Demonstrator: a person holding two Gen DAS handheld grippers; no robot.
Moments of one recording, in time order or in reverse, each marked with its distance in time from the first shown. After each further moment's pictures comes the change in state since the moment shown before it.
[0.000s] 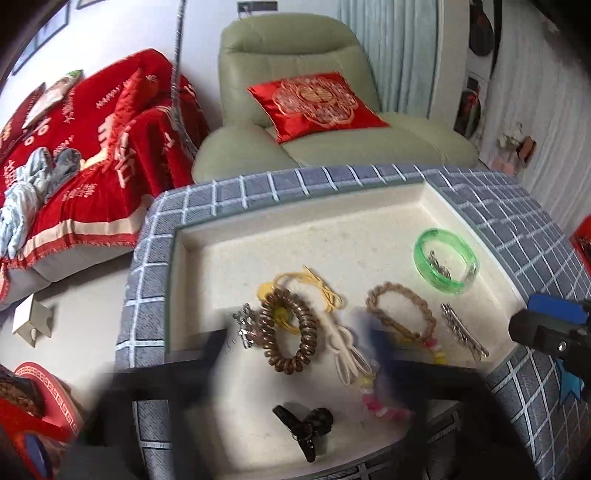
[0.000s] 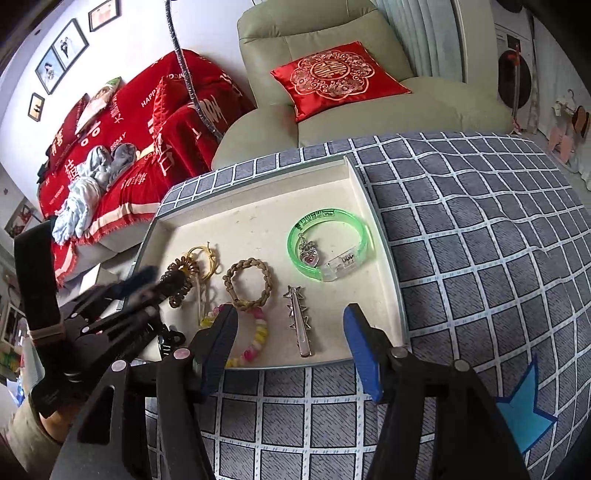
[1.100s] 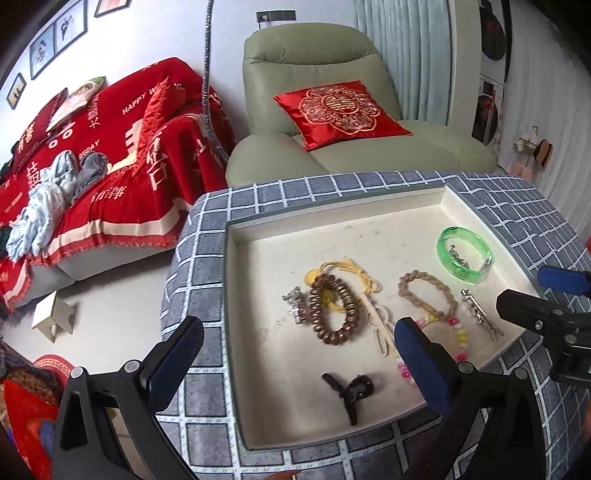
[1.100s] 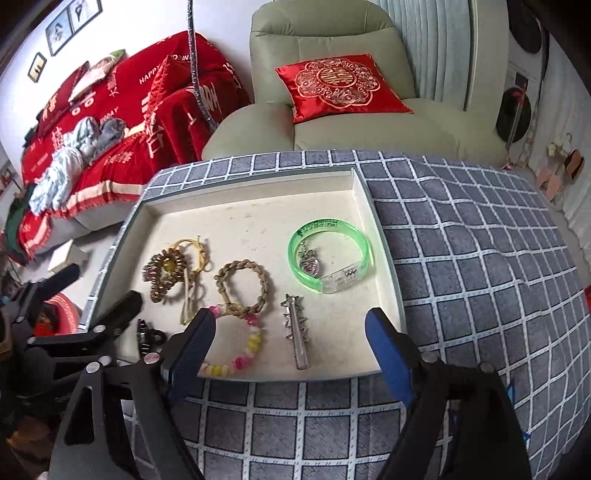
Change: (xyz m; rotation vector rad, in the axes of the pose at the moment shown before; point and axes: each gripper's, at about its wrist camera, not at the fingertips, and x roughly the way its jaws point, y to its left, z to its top) left arm -0.023 0.019 -0.014 -0.002 -0.002 0.087; right arm 0.010 0.032 0.004 -0.136 -0.005 -0.148
